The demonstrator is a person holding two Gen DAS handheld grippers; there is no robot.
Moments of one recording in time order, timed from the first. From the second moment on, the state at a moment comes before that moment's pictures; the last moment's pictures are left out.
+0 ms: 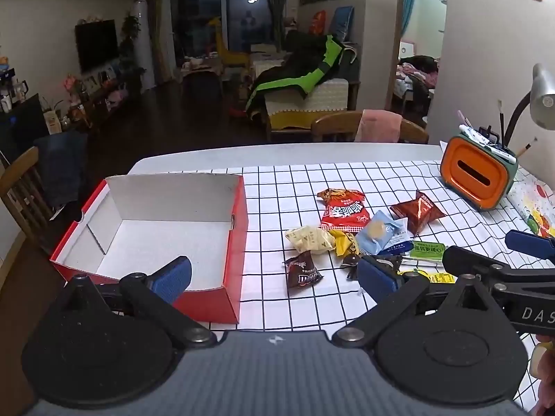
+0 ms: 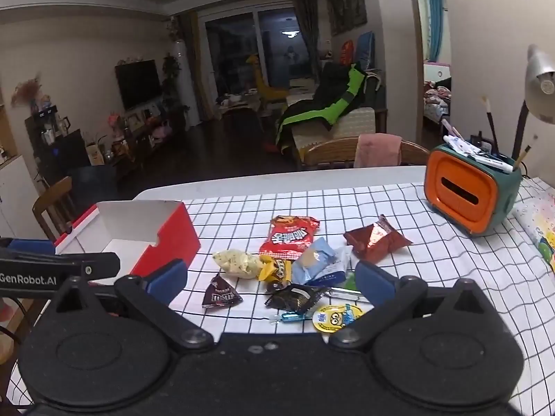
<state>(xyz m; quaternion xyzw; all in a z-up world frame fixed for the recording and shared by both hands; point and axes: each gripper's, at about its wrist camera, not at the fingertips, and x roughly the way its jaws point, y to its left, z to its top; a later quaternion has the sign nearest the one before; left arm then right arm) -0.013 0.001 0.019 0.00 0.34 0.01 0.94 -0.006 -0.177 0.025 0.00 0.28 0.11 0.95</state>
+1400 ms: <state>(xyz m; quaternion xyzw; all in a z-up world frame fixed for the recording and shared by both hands) -0.010 0.007 0.017 0.00 0.35 -0.01 0.94 0.000 -0.167 0.022 -0.01 0.30 0.10 0.95</state>
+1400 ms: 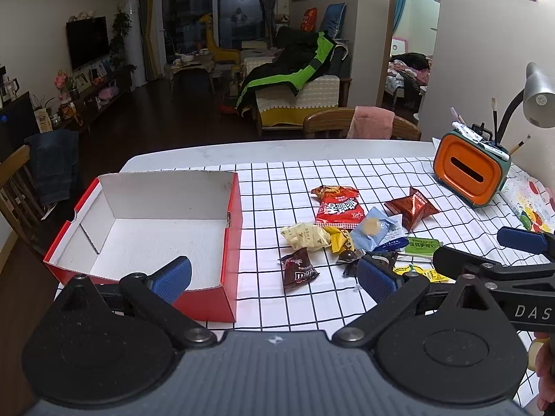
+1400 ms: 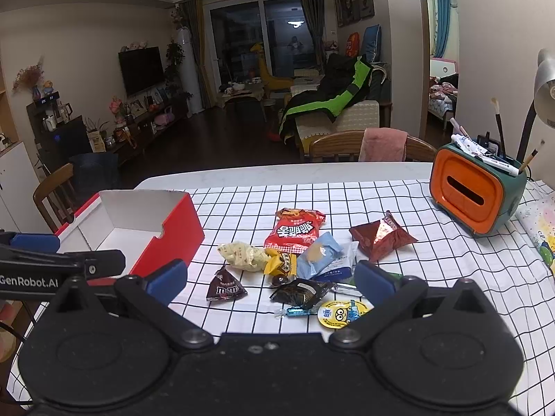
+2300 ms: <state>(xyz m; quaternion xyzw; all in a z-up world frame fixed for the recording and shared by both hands) -0.003 0.014 0.010 0.00 0.36 -0.01 0.93 0.000 -0.161 0.021 -0.02 0.30 0.11 0.95</state>
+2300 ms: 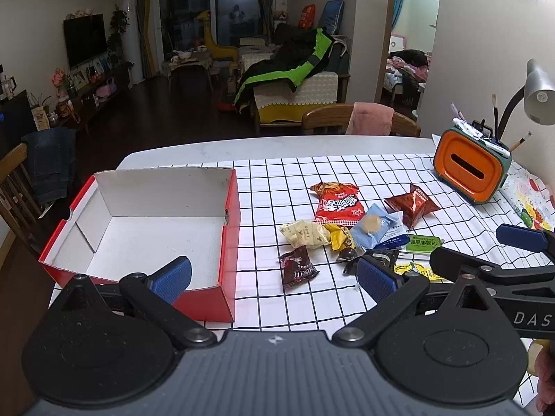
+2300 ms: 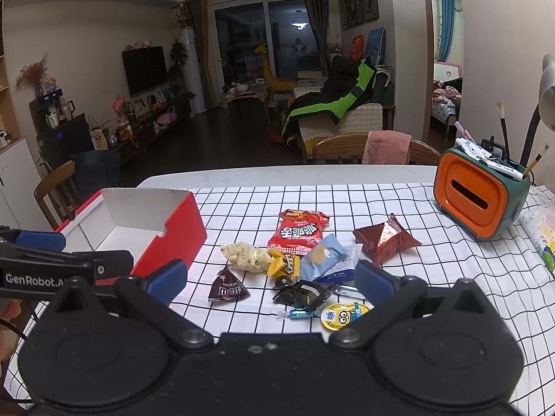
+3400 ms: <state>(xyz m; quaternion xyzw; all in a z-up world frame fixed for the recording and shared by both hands) 0.090 -0.038 -0.072 0.07 0.43 -0.04 0.90 0.081 -0.209 -0.059 -0.07 0.39 0.16 0.90</state>
